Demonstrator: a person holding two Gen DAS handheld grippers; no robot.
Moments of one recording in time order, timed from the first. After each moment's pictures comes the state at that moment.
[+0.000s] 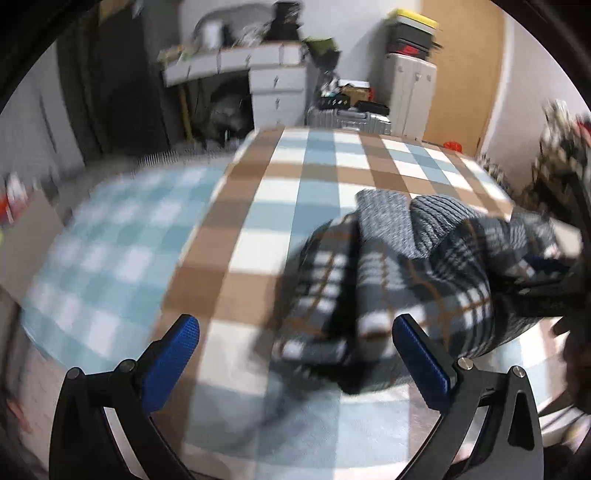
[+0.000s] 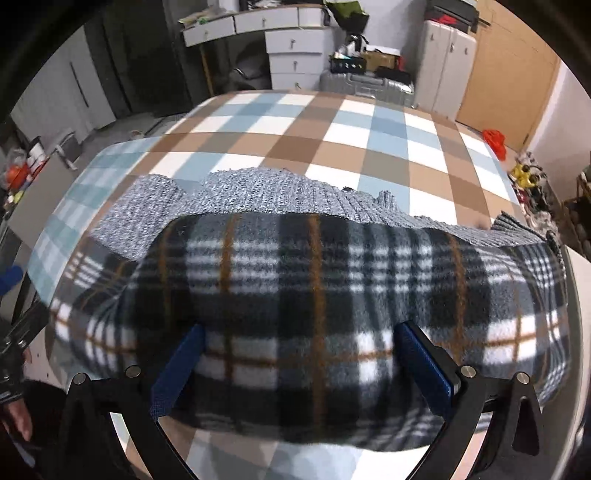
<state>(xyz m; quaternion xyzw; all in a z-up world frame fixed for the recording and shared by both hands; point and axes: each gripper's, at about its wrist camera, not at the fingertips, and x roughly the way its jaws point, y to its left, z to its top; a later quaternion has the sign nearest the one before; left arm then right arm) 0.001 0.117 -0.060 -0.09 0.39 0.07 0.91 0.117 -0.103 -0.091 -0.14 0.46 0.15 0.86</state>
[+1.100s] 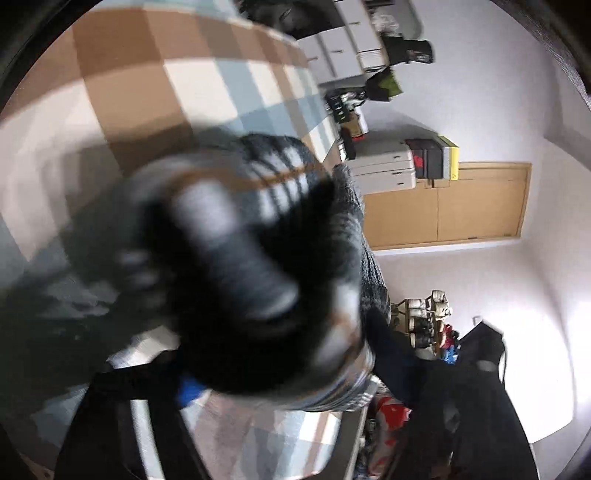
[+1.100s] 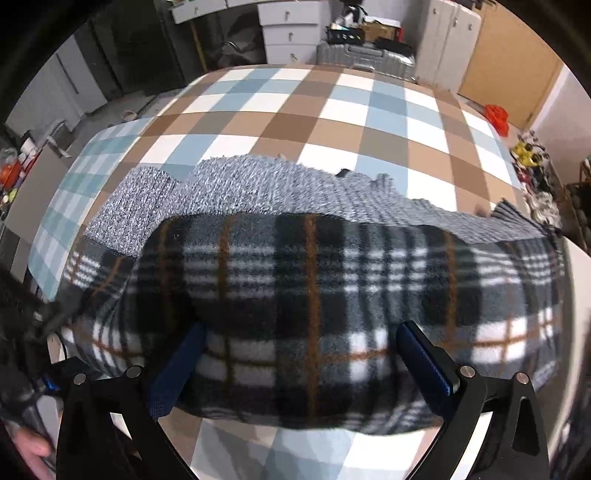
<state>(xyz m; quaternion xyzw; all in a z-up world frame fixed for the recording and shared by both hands) 0.008 0.127 -0.122 -0.58 0.31 -0.11 0.75 0.127 -0.104 -0.066 -0.12 0.53 0.13 0.83</state>
